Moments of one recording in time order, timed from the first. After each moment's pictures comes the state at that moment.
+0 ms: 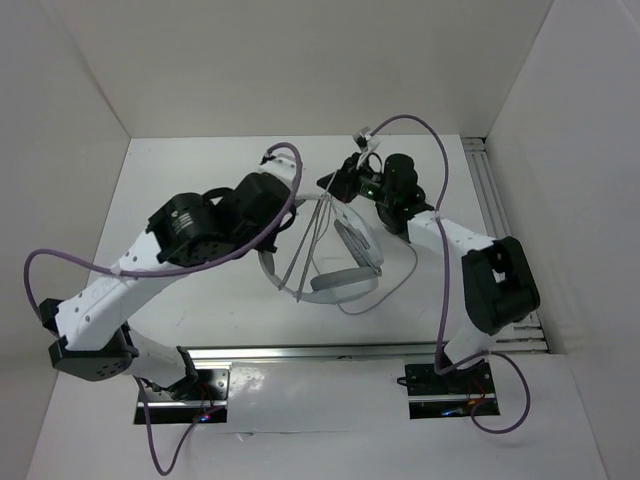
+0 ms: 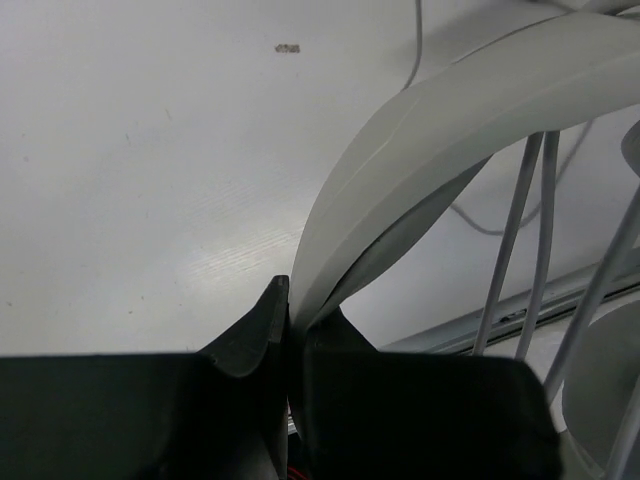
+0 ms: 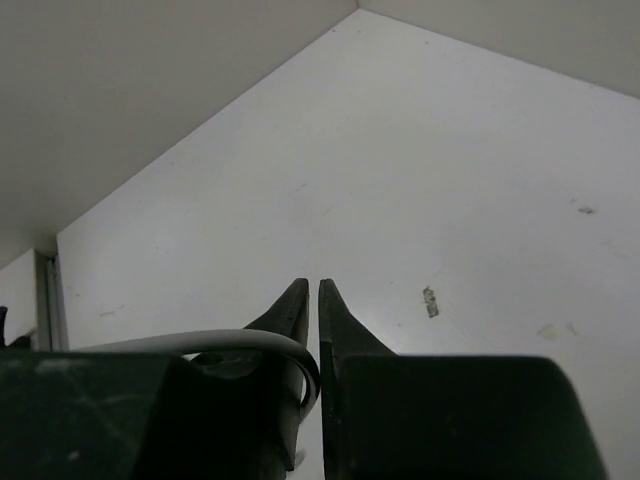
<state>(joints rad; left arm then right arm) -1.00 1.42 1.90 -1.34 -0.56 -0.39 0.39 1.62 1.06 0.54 -0.59 0.31</state>
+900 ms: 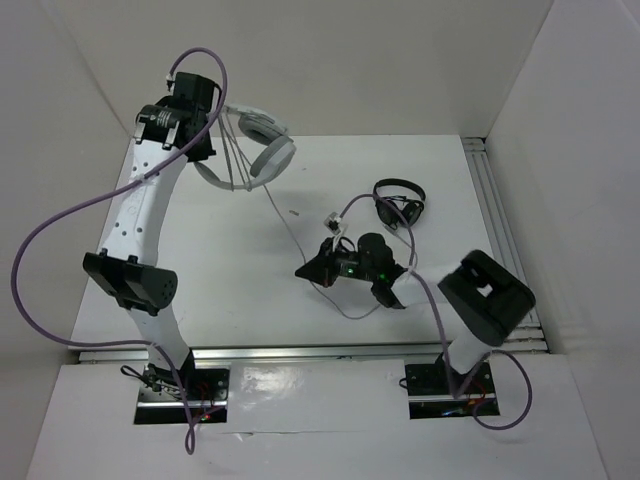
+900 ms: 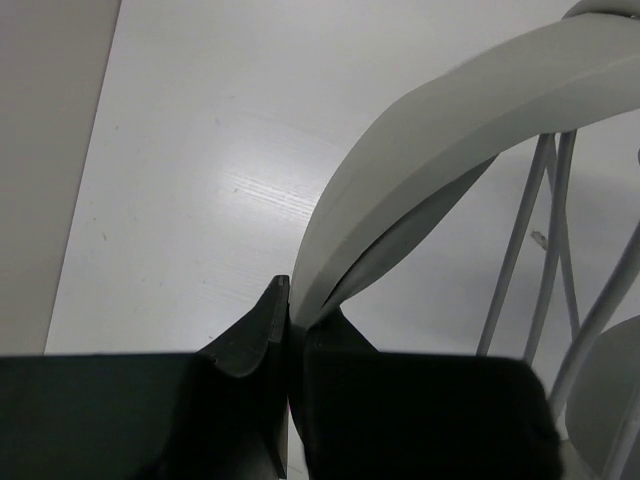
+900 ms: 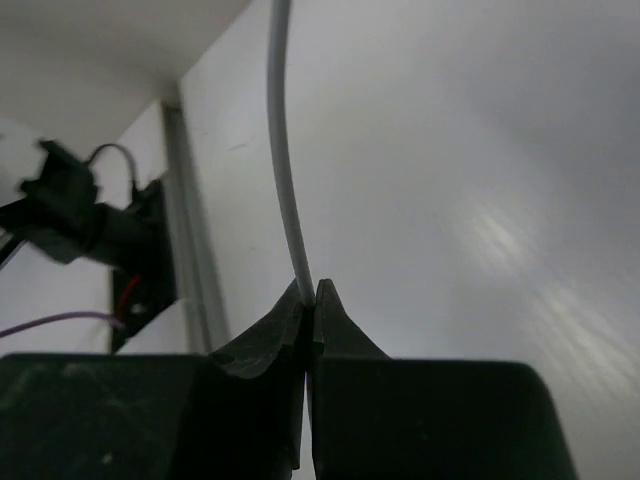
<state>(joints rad) -0.23 1.82 2.28 -1.28 -0.46 -0.33 0.67 1.69 0.55 0.96 -0.54 0.53</state>
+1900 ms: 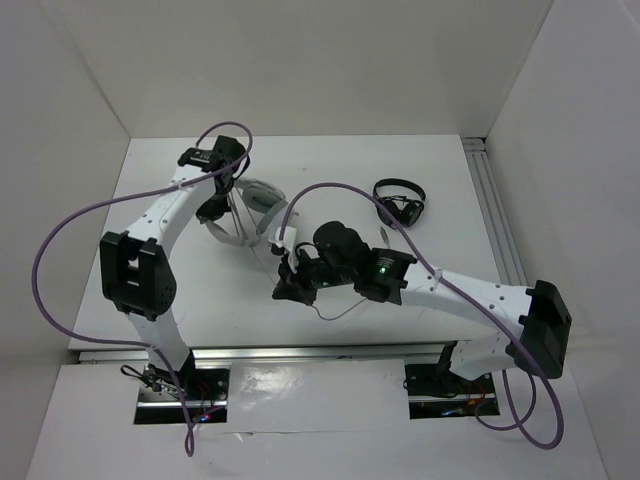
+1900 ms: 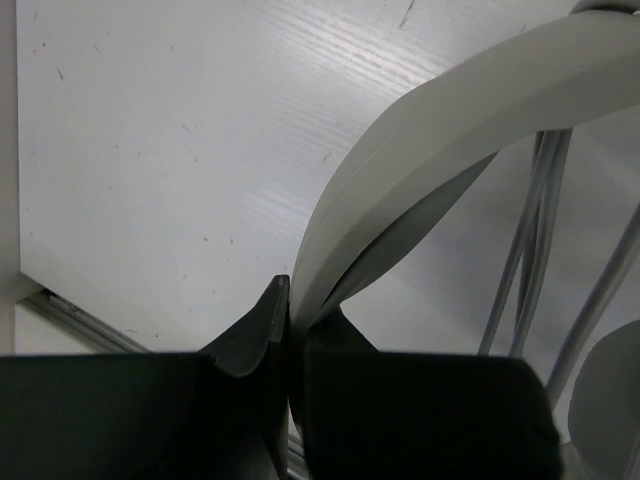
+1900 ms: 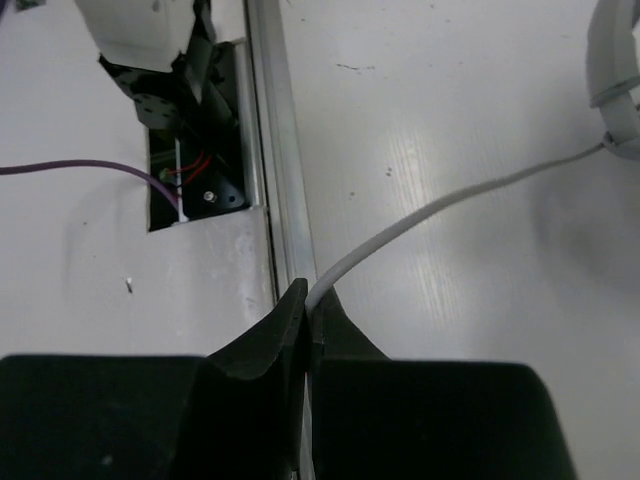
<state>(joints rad) -0.25 1.80 1.66 -1.19 -0.54 -0.54 1.08 1.34 1.08 -0.18 -0.39 0.02</state>
